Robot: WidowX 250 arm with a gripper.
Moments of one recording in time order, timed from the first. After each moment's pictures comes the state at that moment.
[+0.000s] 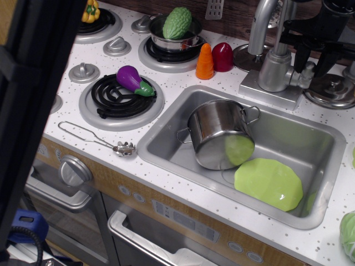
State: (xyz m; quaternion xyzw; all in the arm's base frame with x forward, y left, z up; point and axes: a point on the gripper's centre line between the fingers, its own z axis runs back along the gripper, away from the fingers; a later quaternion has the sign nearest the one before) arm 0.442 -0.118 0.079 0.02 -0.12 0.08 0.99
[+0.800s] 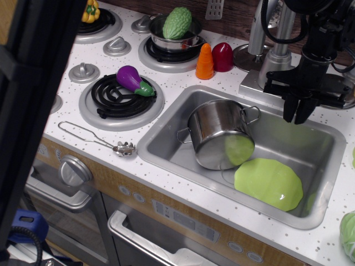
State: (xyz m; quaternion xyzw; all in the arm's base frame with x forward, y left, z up) arm 0.410 -0.120 0.027 0.01 -0.06 0.10 0.99
